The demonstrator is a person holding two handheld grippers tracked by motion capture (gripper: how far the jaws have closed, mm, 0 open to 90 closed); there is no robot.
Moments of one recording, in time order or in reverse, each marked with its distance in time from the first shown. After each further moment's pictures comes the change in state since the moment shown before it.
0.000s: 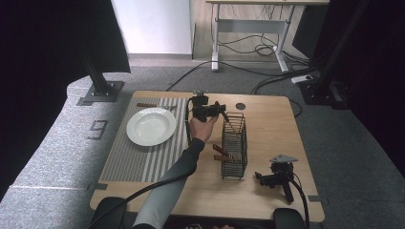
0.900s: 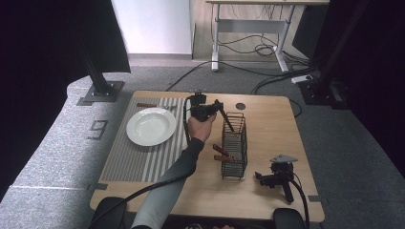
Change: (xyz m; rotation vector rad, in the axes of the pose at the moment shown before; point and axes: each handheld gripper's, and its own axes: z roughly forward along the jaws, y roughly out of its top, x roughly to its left) left arm -0.006 0.006 -0.019 -0.042 -0.059 0.000; right arm 0.000 0.000 0.000 0.000 0.000 0.002
